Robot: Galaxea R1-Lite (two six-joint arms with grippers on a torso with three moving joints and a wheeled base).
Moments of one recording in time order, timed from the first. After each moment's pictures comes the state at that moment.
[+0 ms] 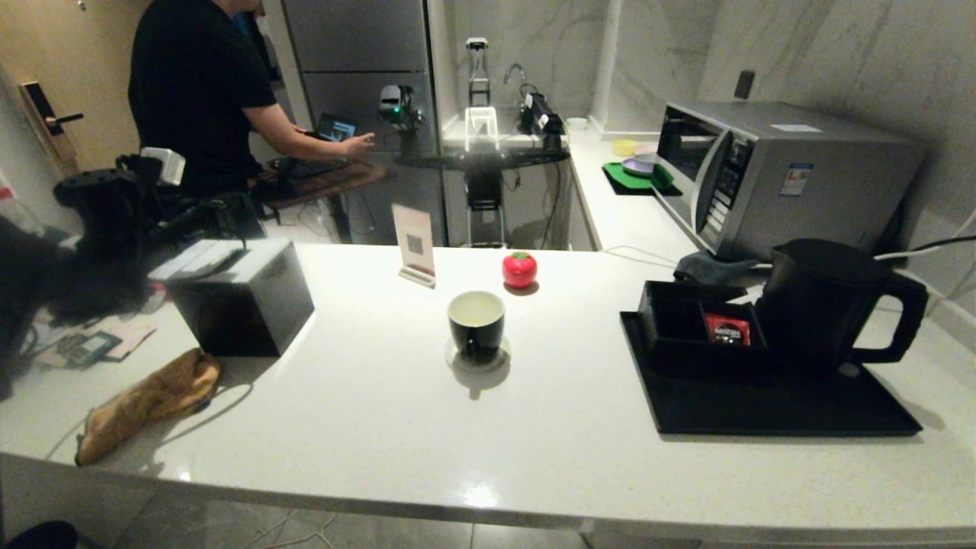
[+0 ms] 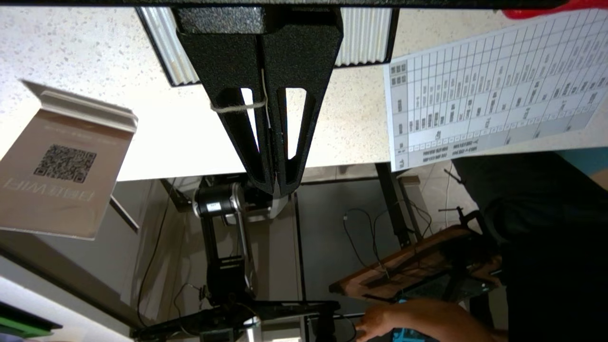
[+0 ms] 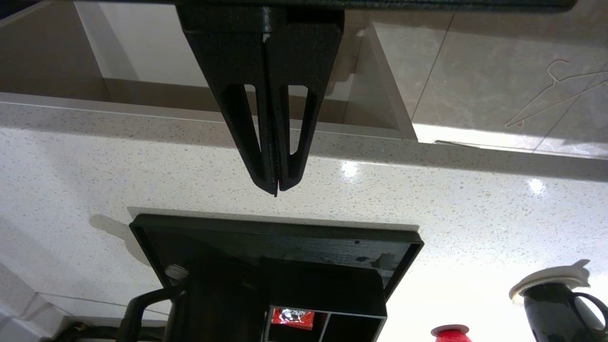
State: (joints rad) left arm 0.32 2.30 -1.57 -0.81 -0.42 0.02; right arm 0.00 0.00 -0.02 0.06 0.01 -0.03
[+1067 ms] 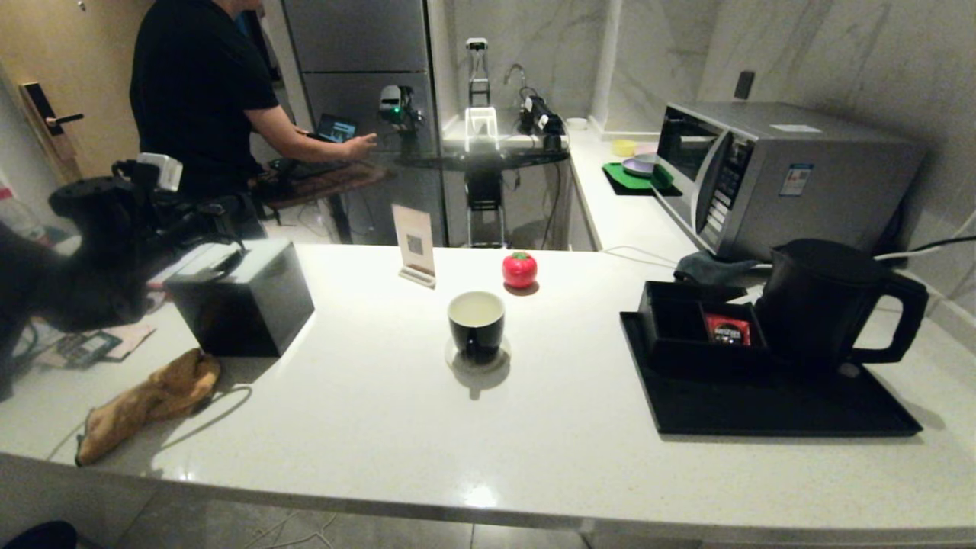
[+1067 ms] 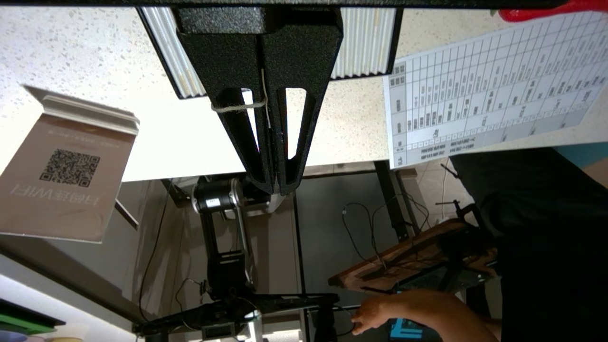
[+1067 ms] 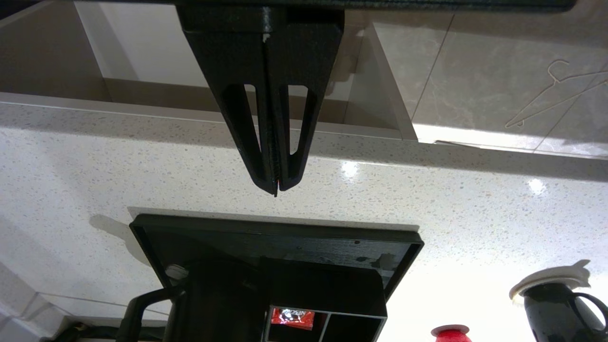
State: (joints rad) left arm 0.32 2.28 -1.47 -0.91 -0.42 0.02; right arm 0.00 0.00 -0.02 0.06 0.01 -0.03
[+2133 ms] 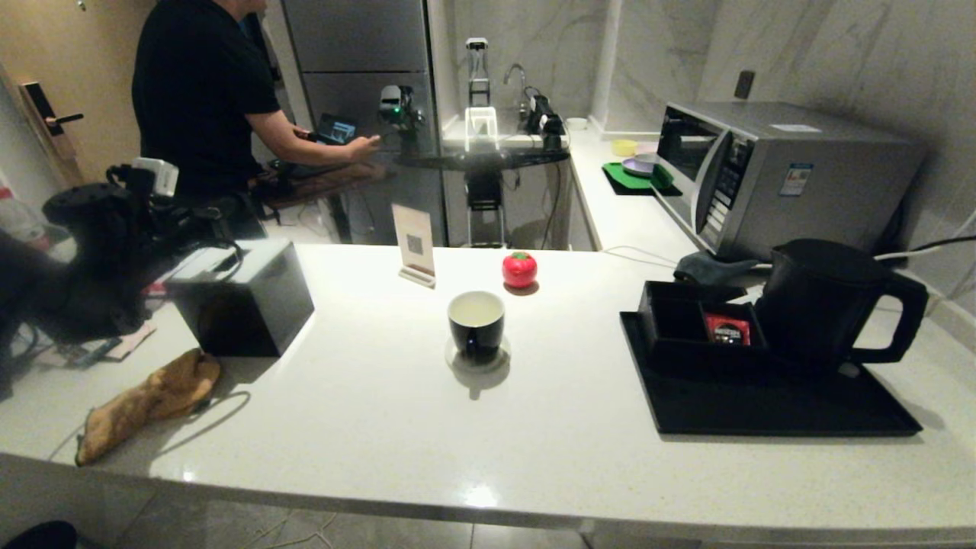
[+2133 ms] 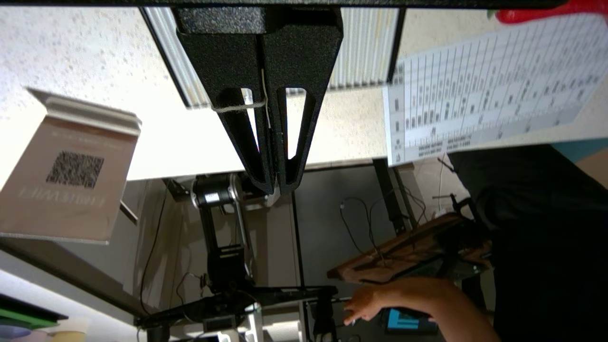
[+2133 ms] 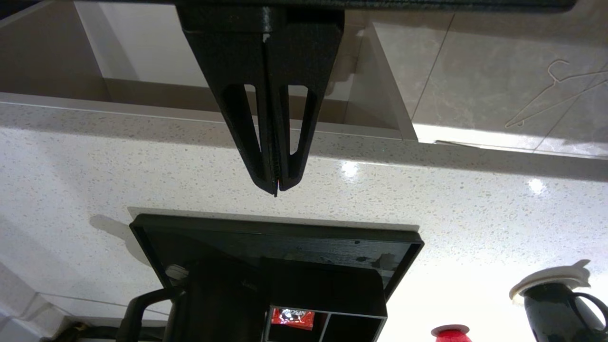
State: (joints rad) left arm 0.33 2.26 -1.38 -1.00 -0.42 0.02; right arm 0.00 0.00 -0.02 0.06 0.01 -0.03
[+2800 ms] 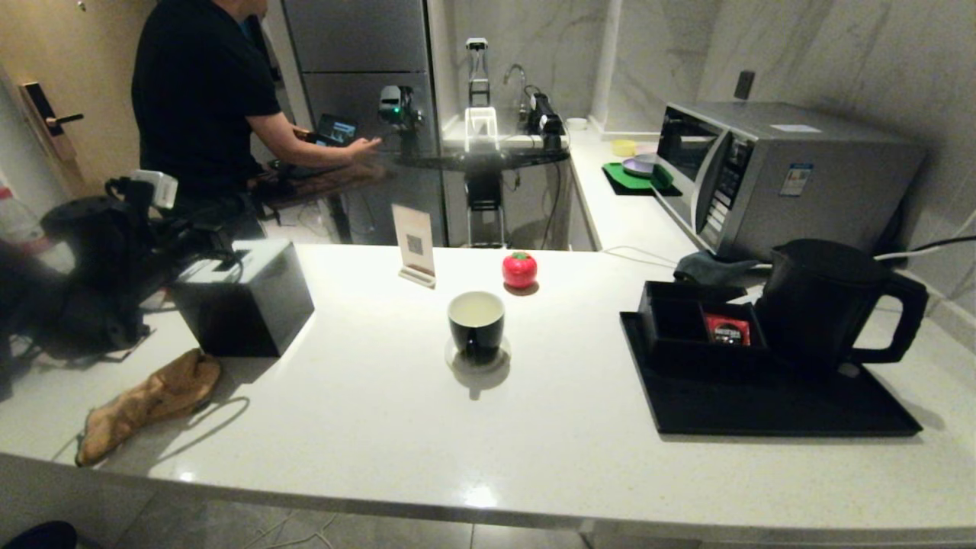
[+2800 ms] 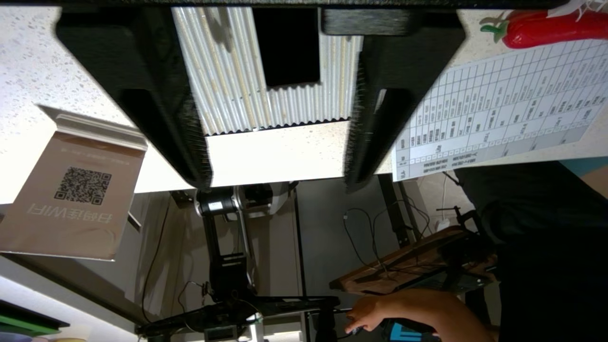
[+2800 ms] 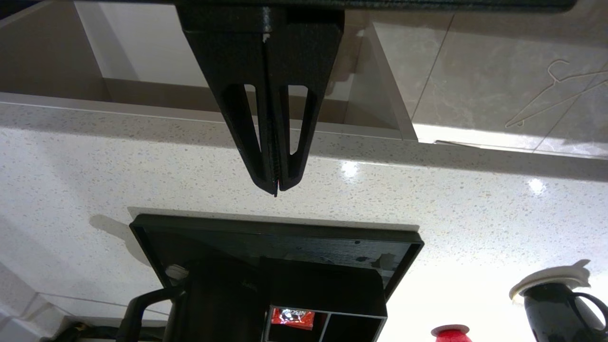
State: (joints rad) left arm 0.33 2.24 -1.29 -1.05 -0.42 0.01; right arm 0.00 0.00 -0.02 0.06 0.01 -0.03
